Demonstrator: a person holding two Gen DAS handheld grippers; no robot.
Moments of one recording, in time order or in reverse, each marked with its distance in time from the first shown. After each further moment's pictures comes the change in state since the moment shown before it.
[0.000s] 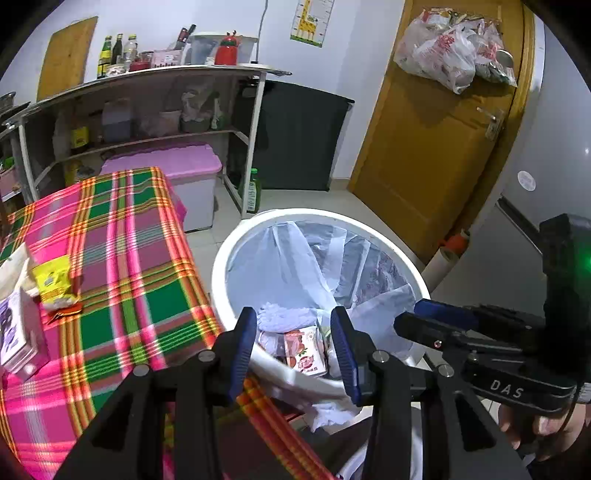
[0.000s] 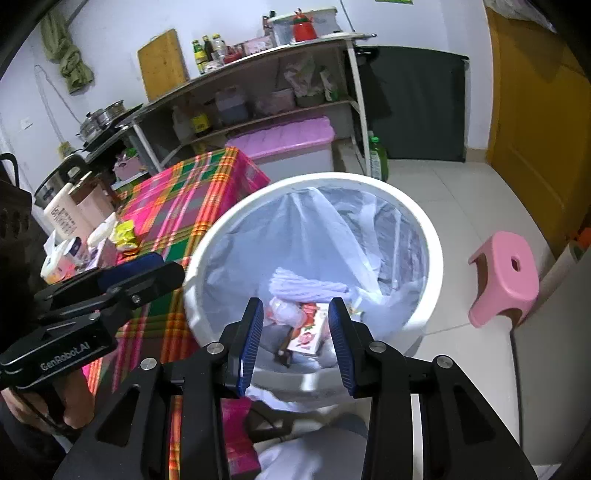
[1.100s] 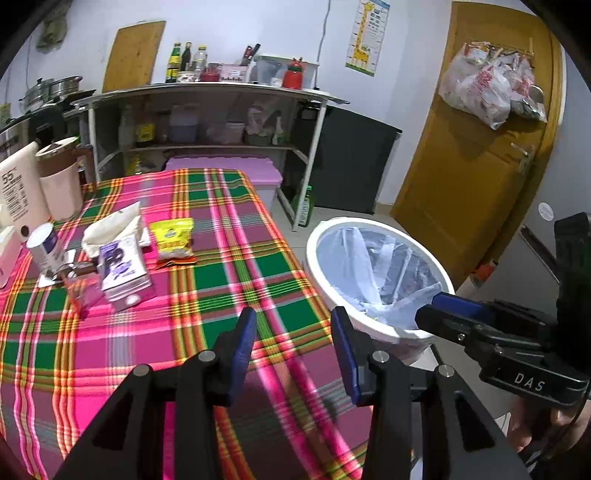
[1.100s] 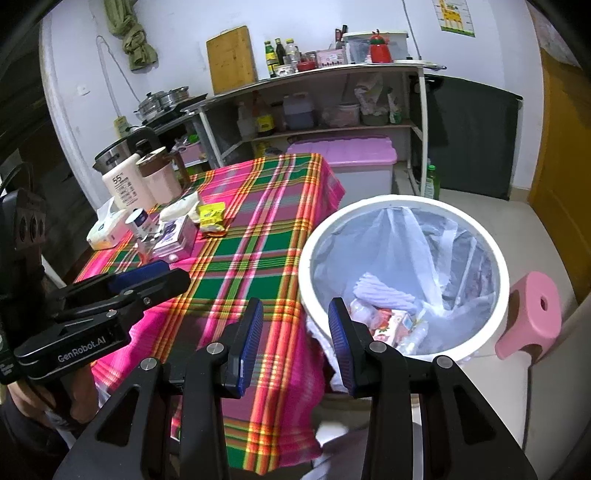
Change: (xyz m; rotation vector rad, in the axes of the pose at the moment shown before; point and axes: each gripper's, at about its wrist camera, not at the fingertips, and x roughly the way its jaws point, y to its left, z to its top) left arm -0.080 0.047 -0.044 -0.122 -0.088 0.156; right arm -0.024 0.081 -0.019 -0.161 -0.034 0.132
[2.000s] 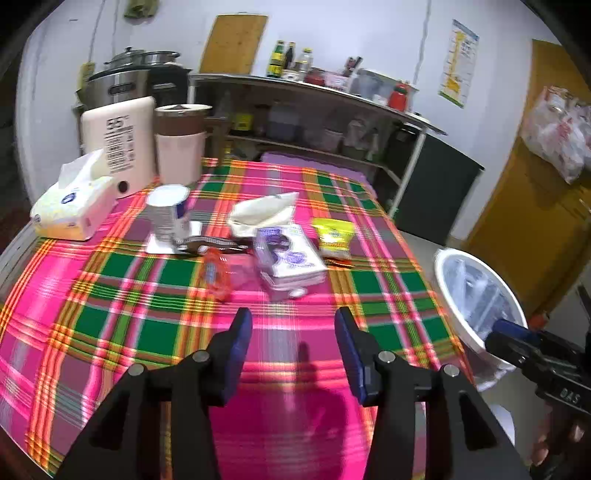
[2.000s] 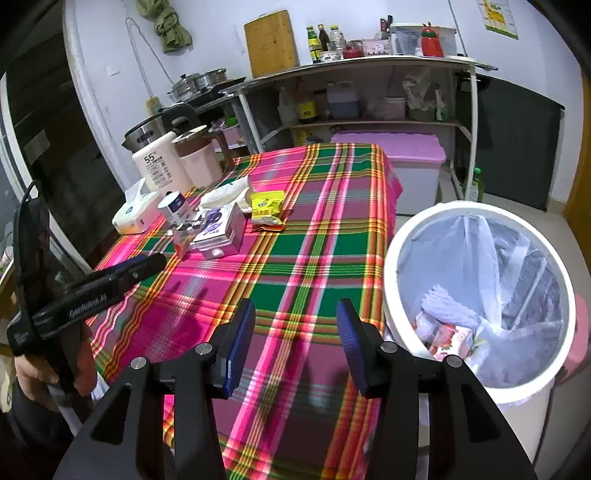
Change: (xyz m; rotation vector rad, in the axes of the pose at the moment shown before) left arm -0.024 0.116 -0.015 -0.211 -0.042 0.249; right arm 0.048 0.052 0.015 -0.073 0.045 0.117
